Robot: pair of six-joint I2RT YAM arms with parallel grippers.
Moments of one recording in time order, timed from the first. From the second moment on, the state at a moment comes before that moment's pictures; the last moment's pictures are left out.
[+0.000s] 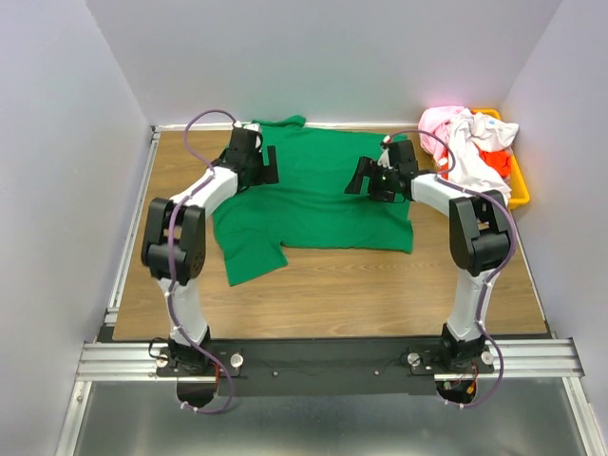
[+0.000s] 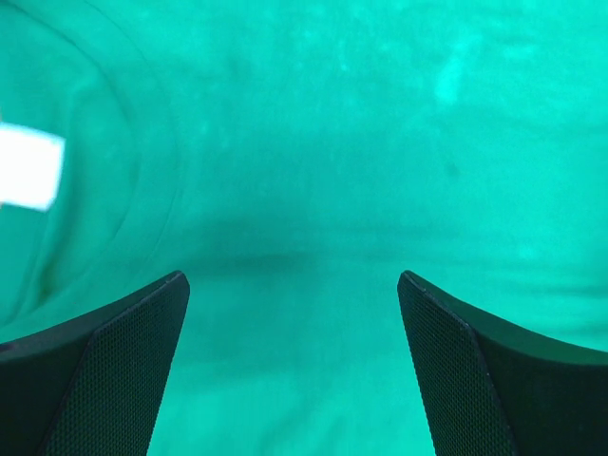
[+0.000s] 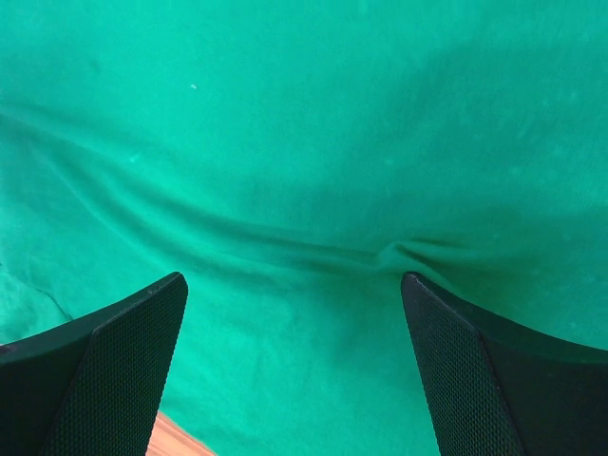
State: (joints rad) left arm -0.24 1.97 1.46 -0.25 -0.01 -0.28; right arm 0.26 2.01 1.34 -0.14 -0.31 0.45
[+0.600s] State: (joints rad) left arm -0.40 1.06 0.64 -0.42 -0.36 -0.79; right arm 0.25 1.73 1.25 -0.16 -0.31 0.42
